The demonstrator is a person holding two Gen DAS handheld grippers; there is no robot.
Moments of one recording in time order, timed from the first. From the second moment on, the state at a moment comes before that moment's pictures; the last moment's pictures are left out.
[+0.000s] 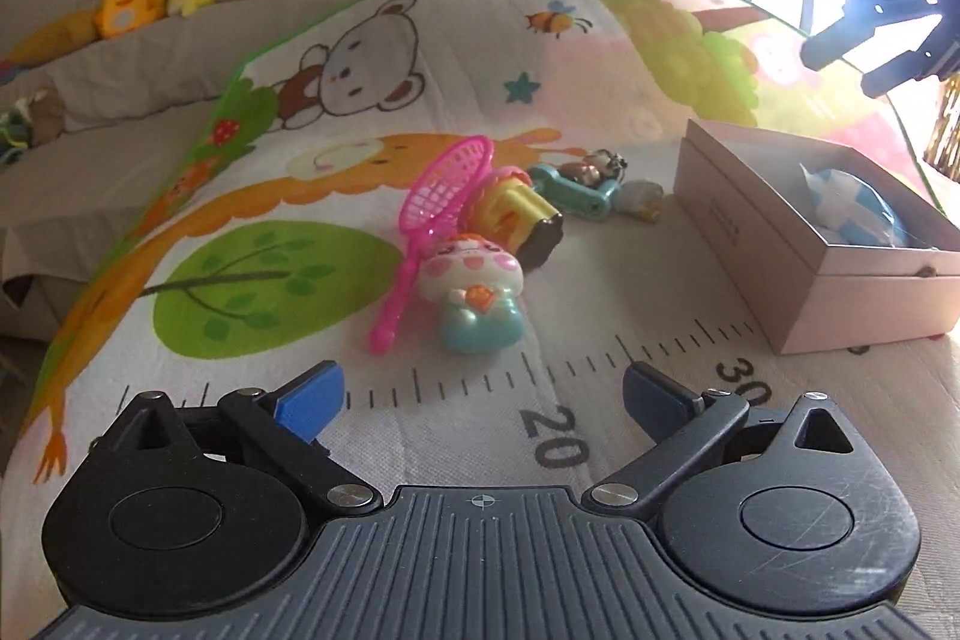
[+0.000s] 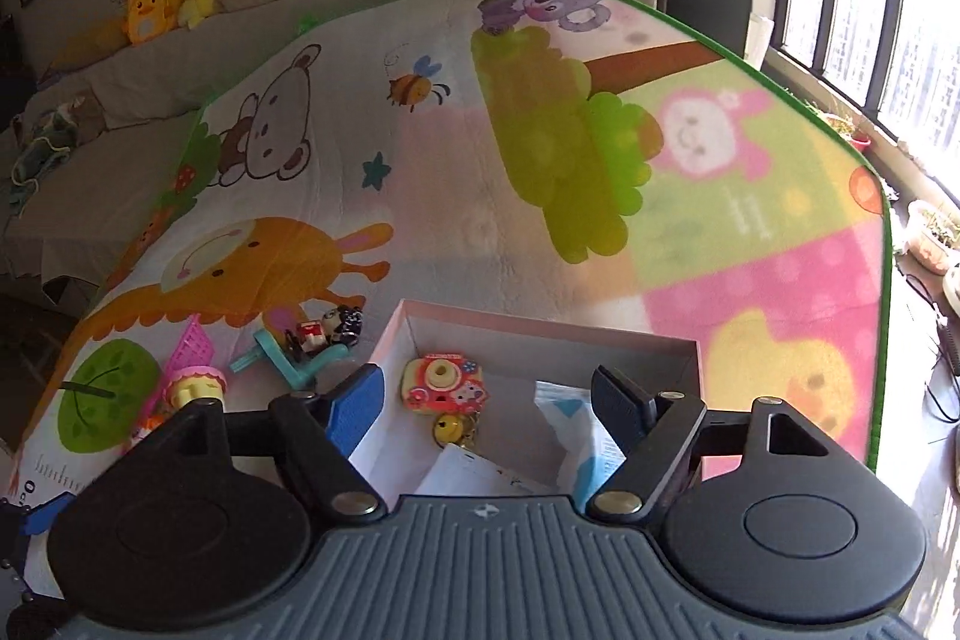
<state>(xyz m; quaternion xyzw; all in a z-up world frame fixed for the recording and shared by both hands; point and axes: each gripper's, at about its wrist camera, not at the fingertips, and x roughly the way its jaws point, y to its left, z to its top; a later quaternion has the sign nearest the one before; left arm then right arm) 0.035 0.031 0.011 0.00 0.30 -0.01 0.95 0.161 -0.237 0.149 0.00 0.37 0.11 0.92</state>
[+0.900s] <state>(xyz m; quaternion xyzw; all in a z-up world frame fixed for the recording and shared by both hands) 0.013 0.049 0.002 -0.03 0.35 -0.11 0.93 0.213 -0.068 0.041 -0.04 0.54 0.23 0.81</state>
